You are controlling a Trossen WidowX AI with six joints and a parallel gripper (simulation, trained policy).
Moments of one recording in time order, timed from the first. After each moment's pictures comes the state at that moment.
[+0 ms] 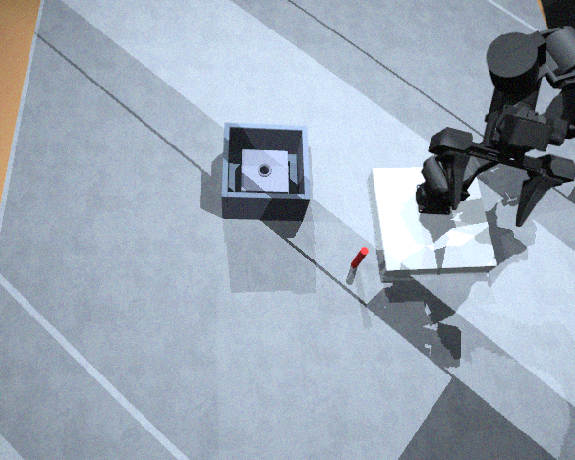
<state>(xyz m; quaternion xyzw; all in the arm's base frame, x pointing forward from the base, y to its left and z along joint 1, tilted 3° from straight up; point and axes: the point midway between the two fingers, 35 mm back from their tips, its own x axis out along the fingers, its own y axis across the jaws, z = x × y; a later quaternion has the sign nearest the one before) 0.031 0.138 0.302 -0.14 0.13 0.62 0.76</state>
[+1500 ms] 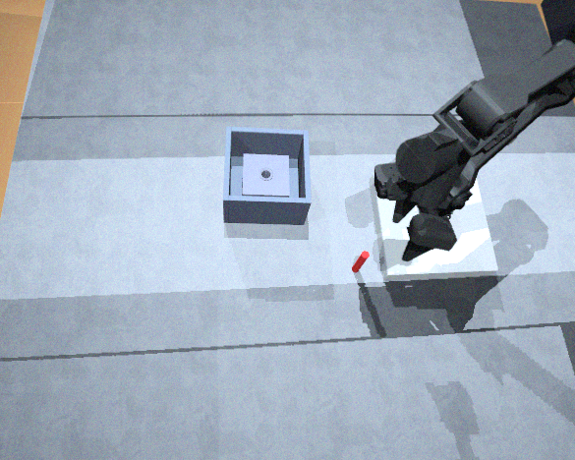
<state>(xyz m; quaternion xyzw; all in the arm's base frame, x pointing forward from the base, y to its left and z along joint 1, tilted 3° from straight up) 0.112 0.128 0.176 0.18 0.61 0.15 0.76</state>
